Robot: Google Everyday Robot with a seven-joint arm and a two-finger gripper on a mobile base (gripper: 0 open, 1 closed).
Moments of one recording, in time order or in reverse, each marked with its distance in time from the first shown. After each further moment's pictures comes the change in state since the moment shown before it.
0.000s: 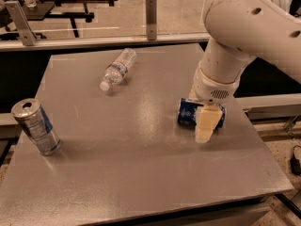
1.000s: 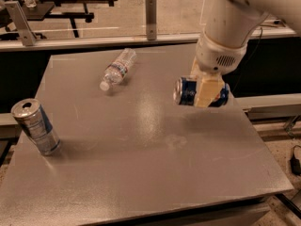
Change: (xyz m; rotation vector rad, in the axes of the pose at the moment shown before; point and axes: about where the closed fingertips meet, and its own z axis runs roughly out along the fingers) arm -0.014 -0.023 -0.058 0.011 -0.035 -0.038
